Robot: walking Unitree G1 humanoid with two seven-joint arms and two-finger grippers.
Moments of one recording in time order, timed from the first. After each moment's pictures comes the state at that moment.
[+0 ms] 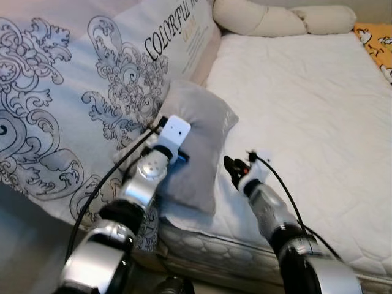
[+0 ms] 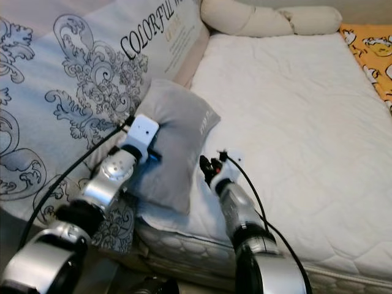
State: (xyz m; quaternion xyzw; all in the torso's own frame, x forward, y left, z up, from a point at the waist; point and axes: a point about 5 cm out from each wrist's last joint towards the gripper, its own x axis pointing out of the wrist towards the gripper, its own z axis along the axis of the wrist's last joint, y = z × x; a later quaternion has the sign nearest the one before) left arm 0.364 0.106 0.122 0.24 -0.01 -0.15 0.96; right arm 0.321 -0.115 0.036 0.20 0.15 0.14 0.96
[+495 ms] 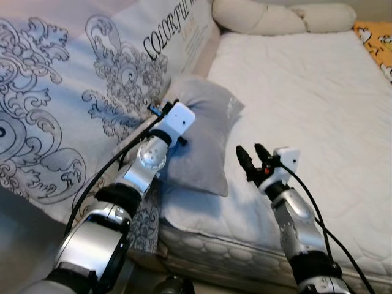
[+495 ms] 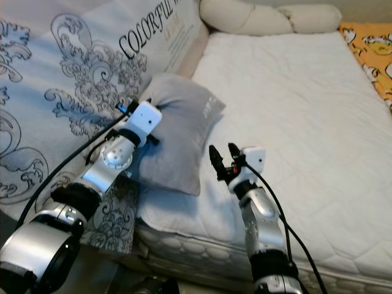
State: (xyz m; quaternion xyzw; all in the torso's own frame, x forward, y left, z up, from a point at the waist) left arm 0.377 0.104 0.148 0.32 -0.09 -0.13 0.93; right arm 0.301 -0.143 0.074 0.12 -0.01 0.18 0.98
